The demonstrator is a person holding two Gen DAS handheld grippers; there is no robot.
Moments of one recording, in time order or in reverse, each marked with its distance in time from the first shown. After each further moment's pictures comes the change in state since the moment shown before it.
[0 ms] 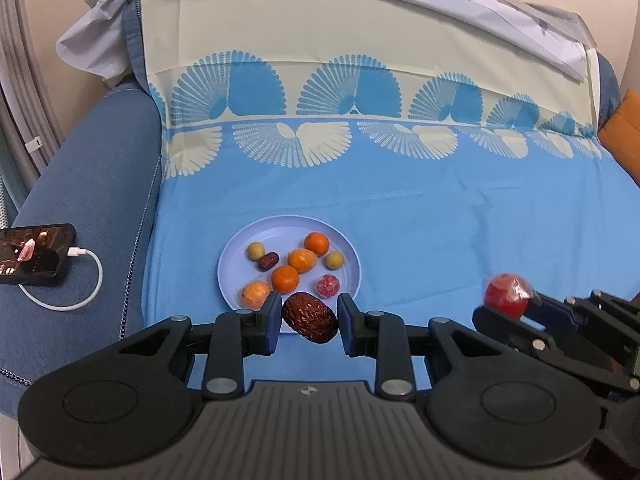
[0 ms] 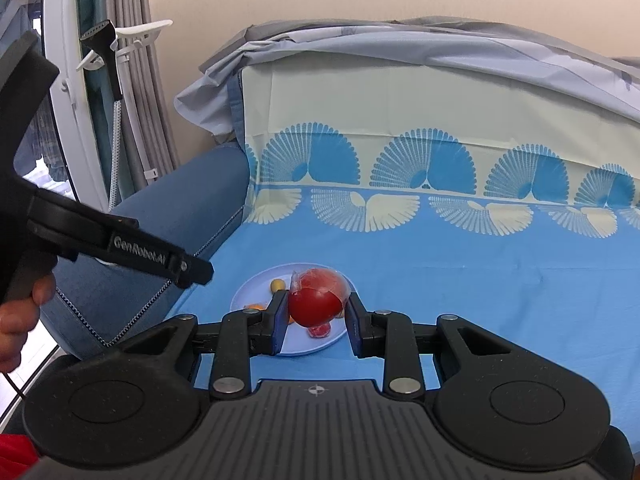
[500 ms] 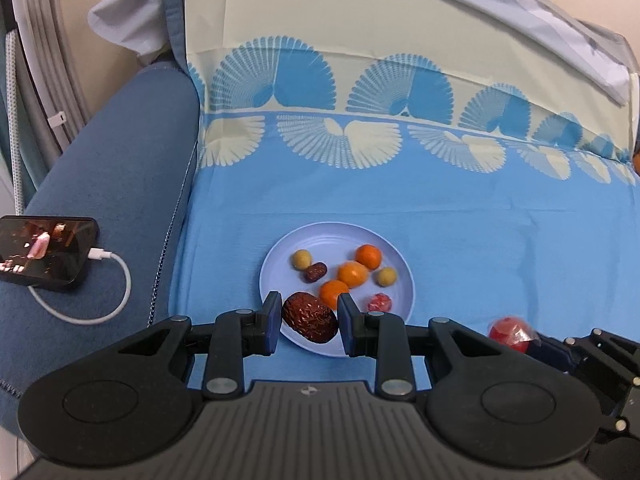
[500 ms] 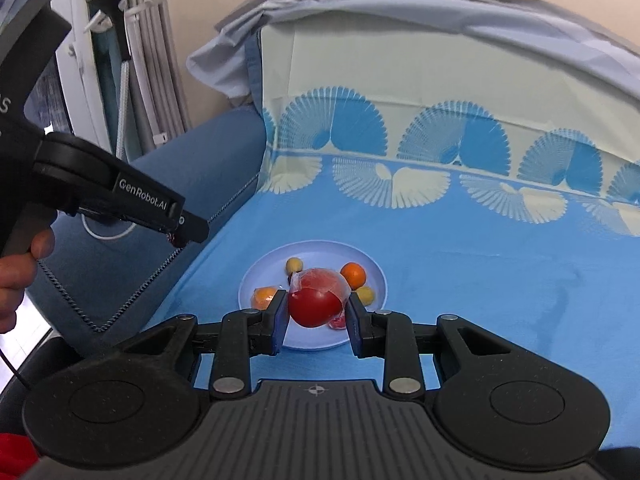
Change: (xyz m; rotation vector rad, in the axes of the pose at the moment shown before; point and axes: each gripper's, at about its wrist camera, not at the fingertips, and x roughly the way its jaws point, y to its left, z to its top) left arm 0.046 0.049 0.023 -0.089 0.036 0.059; right arm 0.069 0.016 0.005 -0.045 0.105 0.047
